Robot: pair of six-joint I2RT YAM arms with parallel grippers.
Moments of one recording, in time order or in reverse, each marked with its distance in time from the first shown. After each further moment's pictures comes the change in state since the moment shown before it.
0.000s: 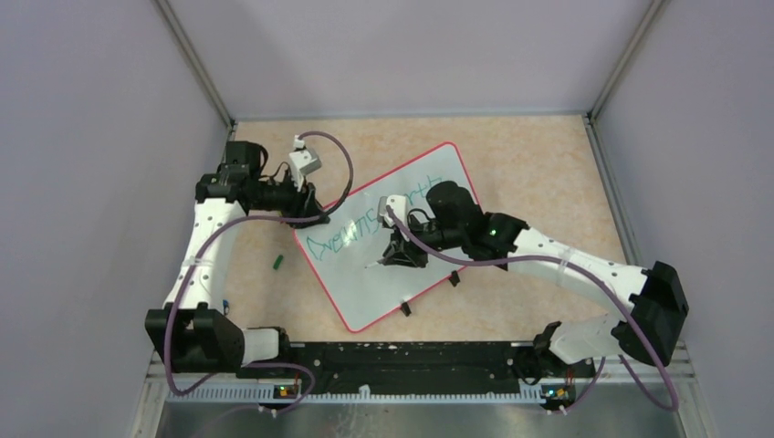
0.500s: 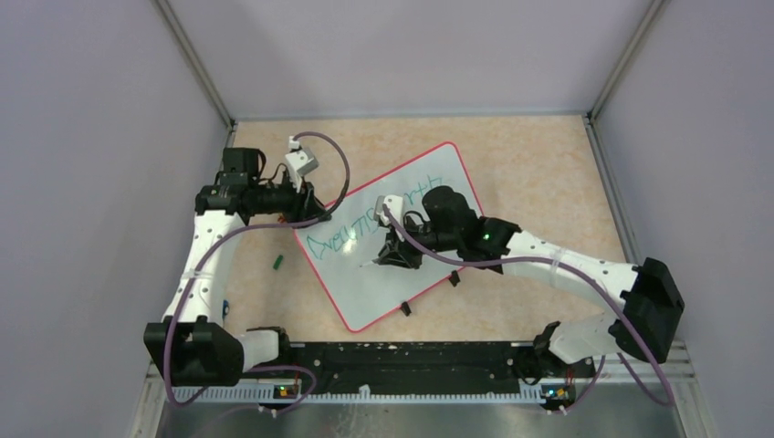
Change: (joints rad) left arm 0.000 -0.095 -0.091 0.163 0.013 -0.134; right arm 0.014 0.024 -0.042 0.108 0.058 0.074
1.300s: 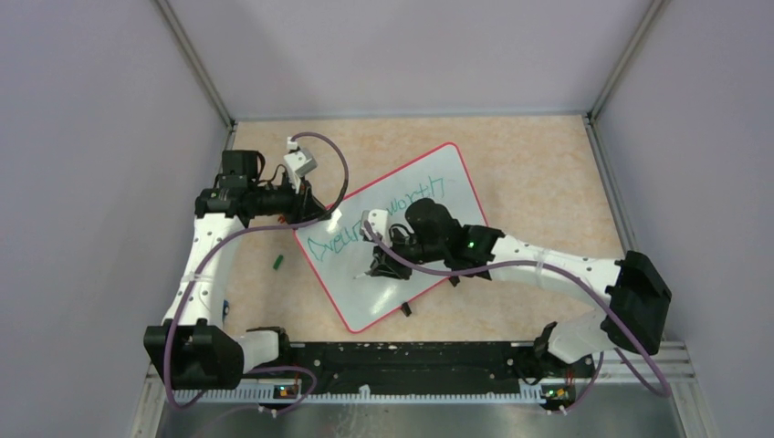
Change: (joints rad) left arm 0.003 -0.018 -0.039 0.039 0.030 -0.034; right arm 0.076 0.064 0.009 0.020 0.060 0.010
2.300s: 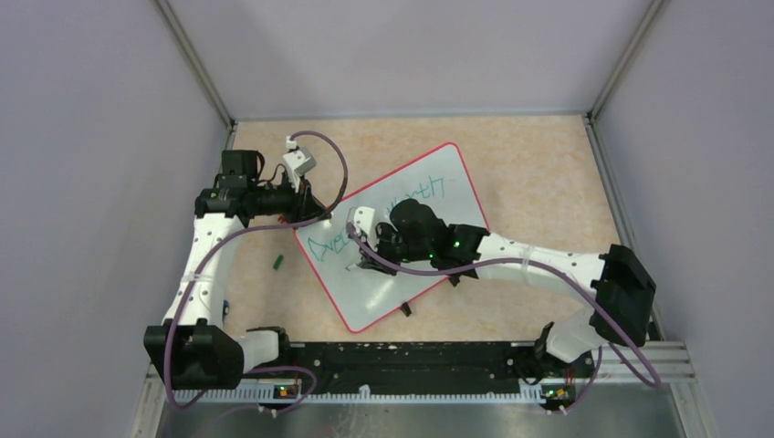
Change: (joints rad) left arm 0.002 0.000 0.000 0.003 0.008 -0.026; right arm 0.061 0.078 0.073 0.003 0.160 -0.014
